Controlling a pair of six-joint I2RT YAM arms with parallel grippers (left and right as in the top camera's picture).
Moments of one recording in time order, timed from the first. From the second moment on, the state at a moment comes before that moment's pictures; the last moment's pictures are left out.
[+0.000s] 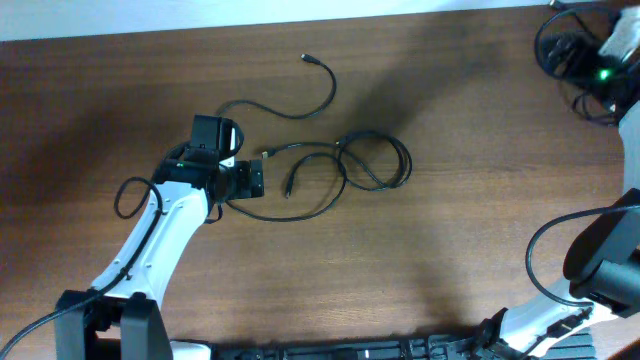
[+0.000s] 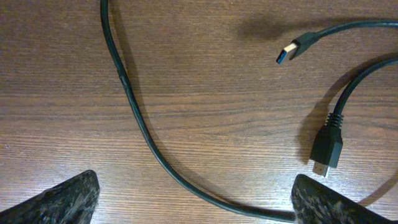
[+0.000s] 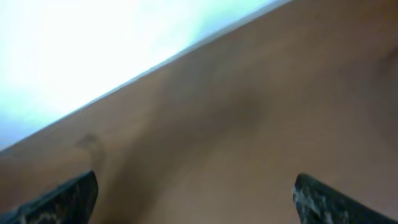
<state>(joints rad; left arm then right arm) -0.19 1.55 1.02 -0.66 -0.08 -0.19 -0.51 1.86 1.54 -0.52 -0.69 0.13</state>
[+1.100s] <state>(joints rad) -0.19 1.55 1.02 -0.66 -0.08 -0.19 0.43 2.00 1.39 -0.56 -0.23 0.76</state>
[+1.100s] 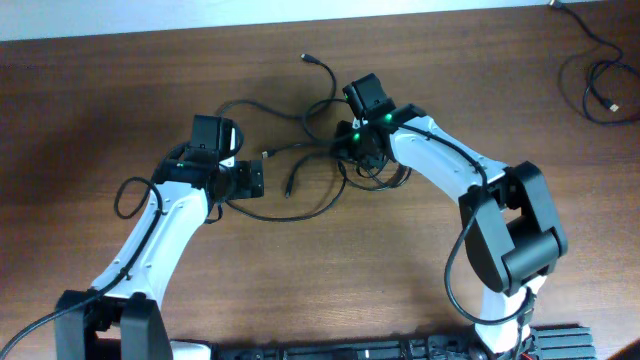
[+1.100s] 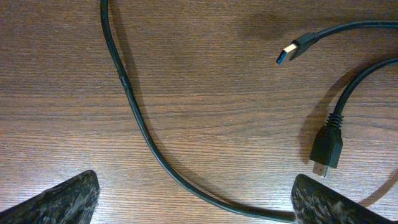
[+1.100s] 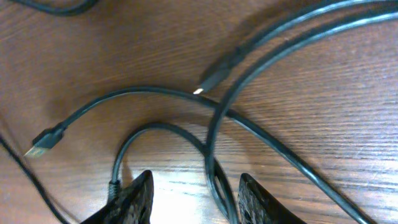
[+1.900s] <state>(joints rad) -0.22 1.55 1.02 -0.59 0.43 -0.26 0.37 1.83 1.47 -0.44 -0.53 0.64</state>
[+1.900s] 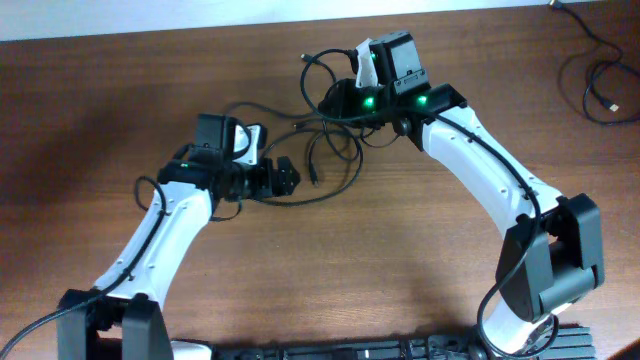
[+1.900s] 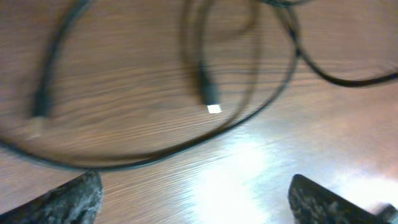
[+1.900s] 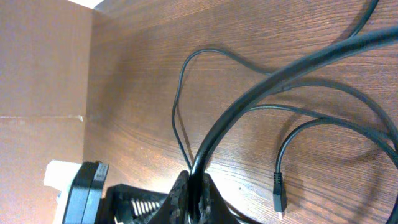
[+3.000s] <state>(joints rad) -0.59 1.89 1.10 -0.67 -0.23 0.07 -0.29 1.78 1.92 -1.15 -0.21 0.38</state>
